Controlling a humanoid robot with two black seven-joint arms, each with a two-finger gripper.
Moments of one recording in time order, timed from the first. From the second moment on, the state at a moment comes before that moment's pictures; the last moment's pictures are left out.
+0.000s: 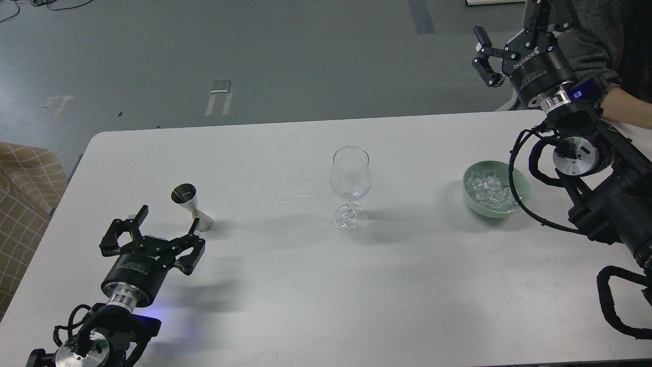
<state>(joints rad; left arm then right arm) 0.23 -0.04 -1.71 -1.61 0.10 0.01 0.24 0.79 -0.23 1.11 0.65 -0.43 0.48 0.38</state>
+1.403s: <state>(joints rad) 0.04 -0.04 -1.68 -1.34 0.17 0.02 0.23 0.77 -0.23 1.10 0.65 -0.44 0.47 0.38</state>
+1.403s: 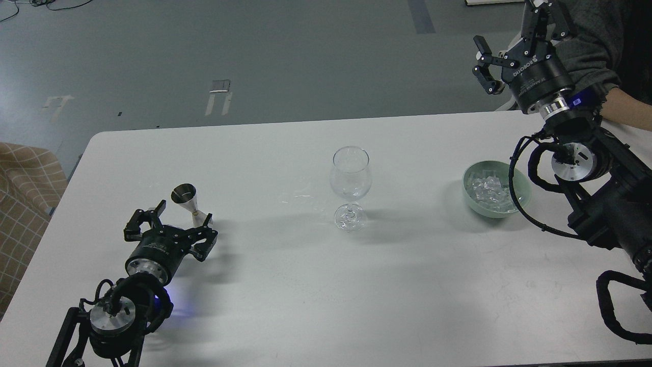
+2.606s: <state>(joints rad) -0.07 -0.04 -1.65 -1.22 0.17 0.02 0.22 0.76 -0.23 1.10 0.65 -0.45 0.45 0.38</state>
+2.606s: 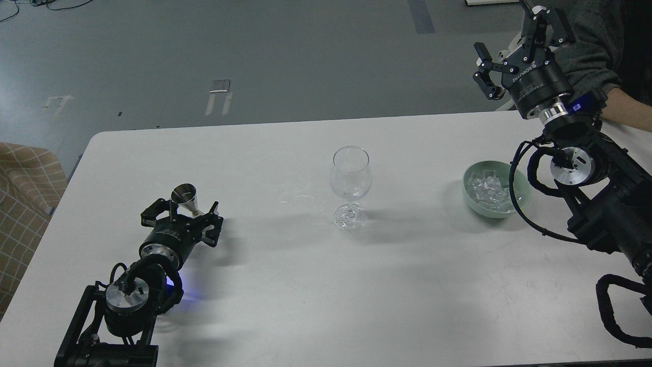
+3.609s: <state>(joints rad) -0.07 -0.04 -1.65 -1.24 0.20 -0.02 0.22 0.75 -0.23 1.10 0.65 -0.45 0.45 0.38</state>
